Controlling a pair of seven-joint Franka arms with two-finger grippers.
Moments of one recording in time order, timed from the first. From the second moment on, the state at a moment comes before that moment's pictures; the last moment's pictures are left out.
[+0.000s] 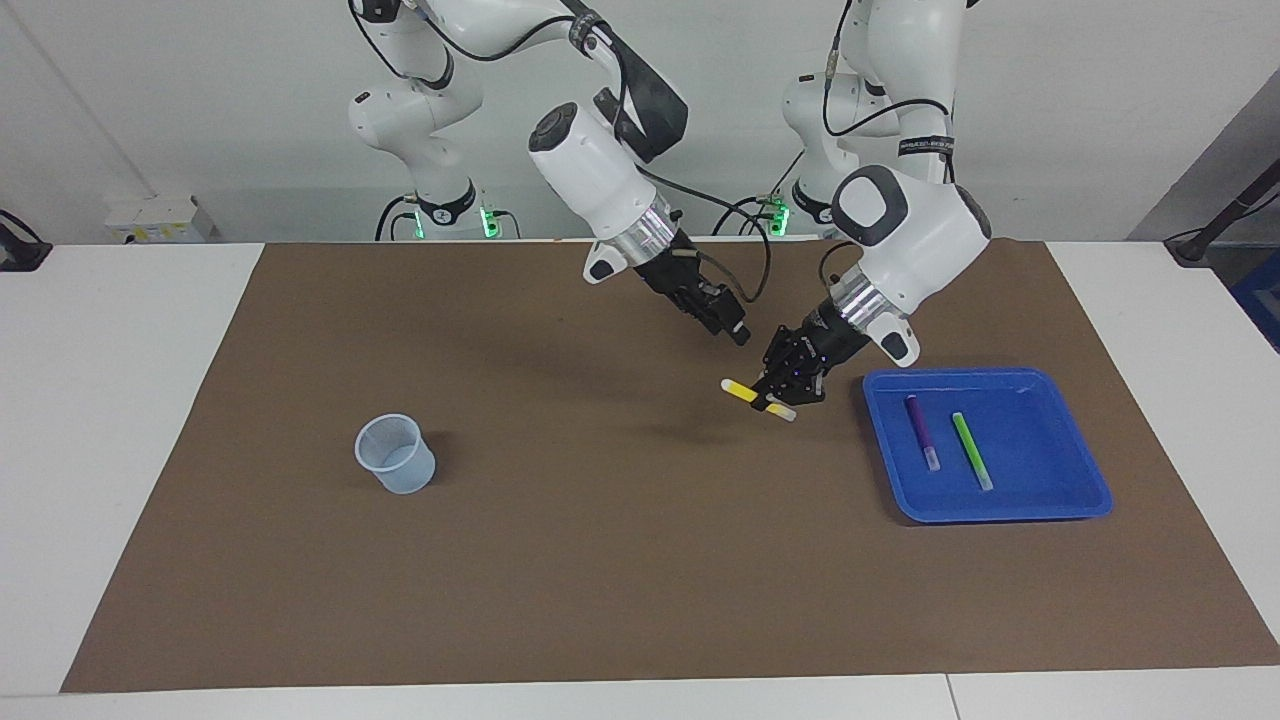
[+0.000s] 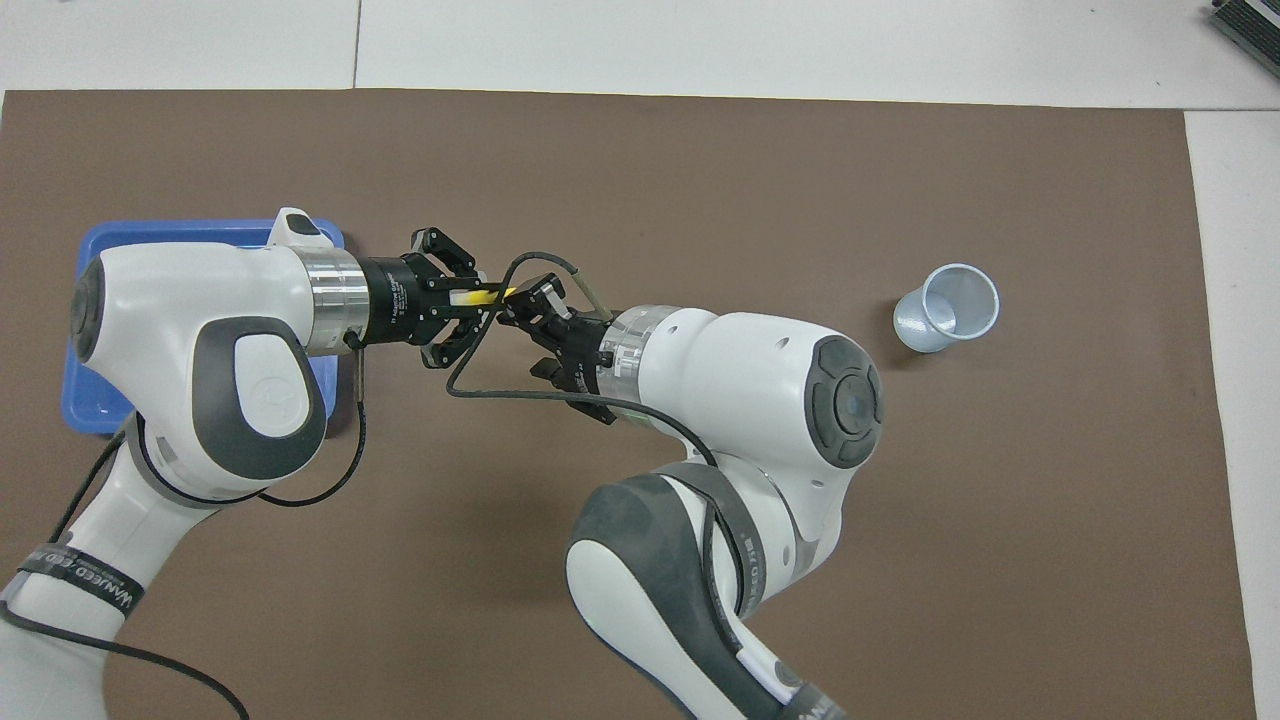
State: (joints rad) left arm -0.19 0.13 -0.16 -2.01 -0.83 2.39 -1.28; right arm 0.65 0.23 0.00 -1.79 0.66 2.57 1.09
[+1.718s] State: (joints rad) left arm -0.22 0.09 -0.16 -2.02 -0.88 2.28 -1.29; right arm 0.60 0.26 0.00 -1.82 0.66 2.54 1.00
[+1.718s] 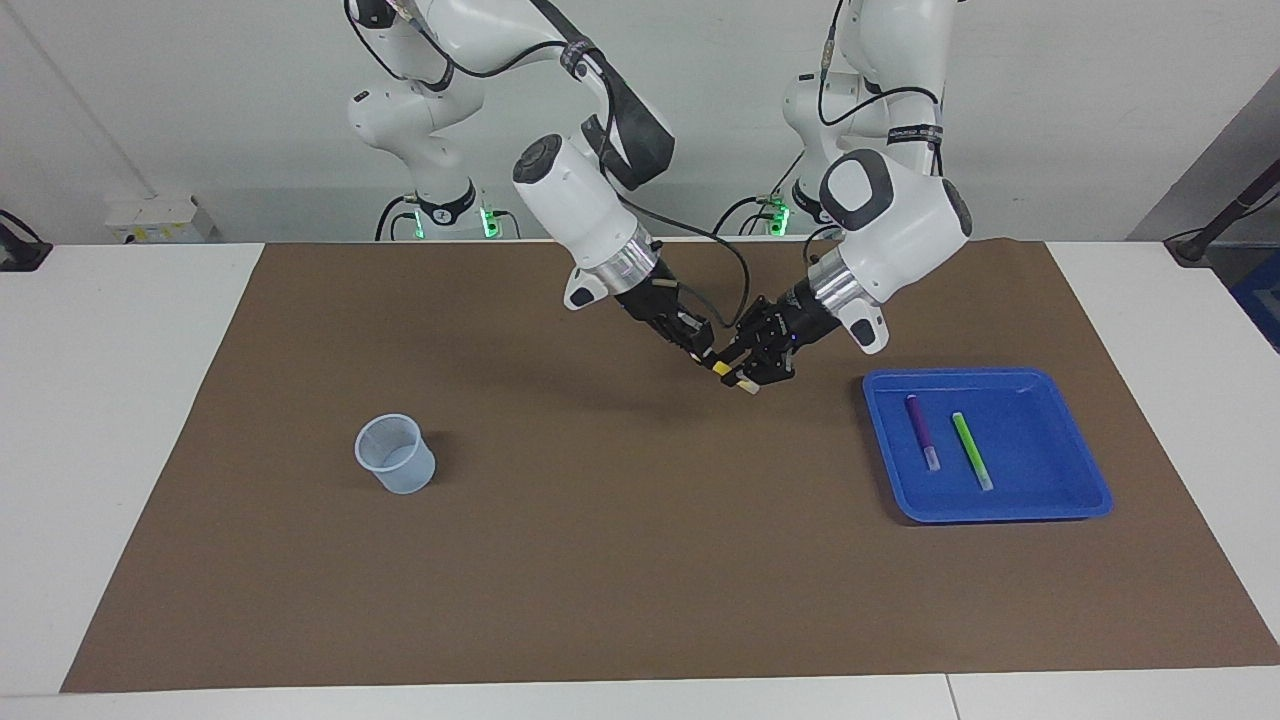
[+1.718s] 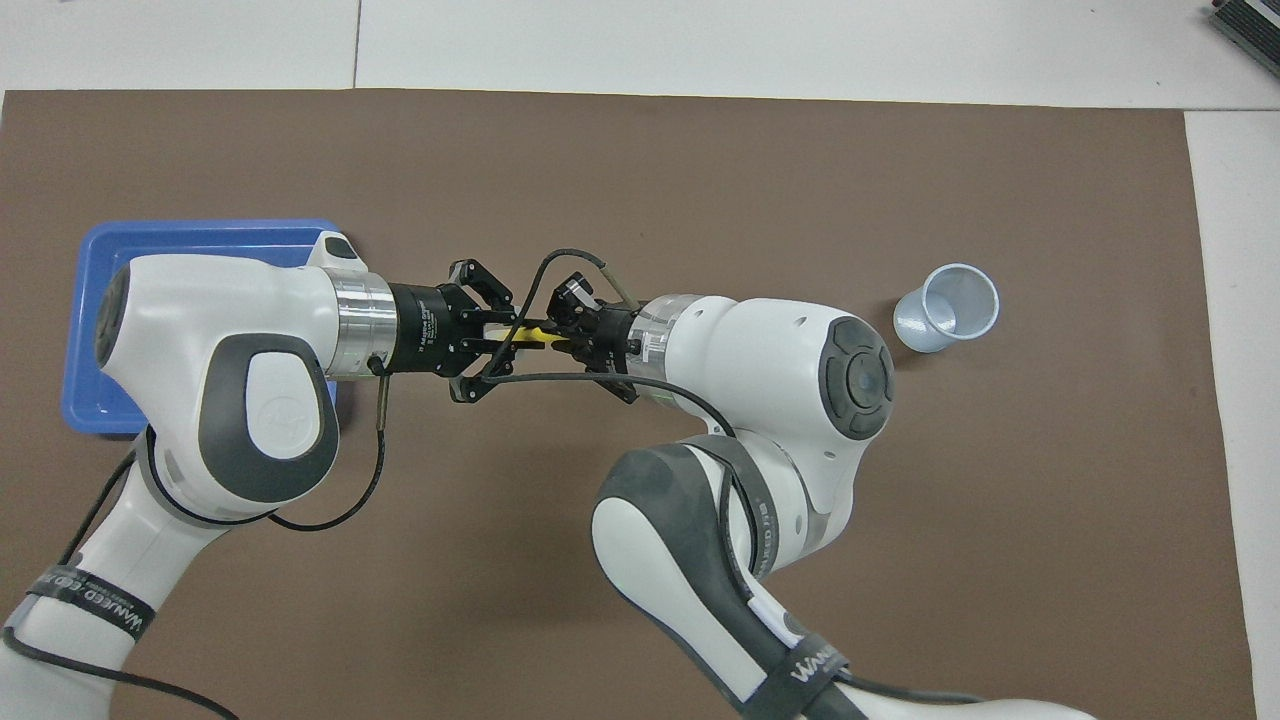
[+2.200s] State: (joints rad) left arm -0.22 0.09 -0.14 -2.03 -0.84 2.28 -1.26; right arm 0.48 0.20 0.00 -1.80 0.51 2.27 0.83
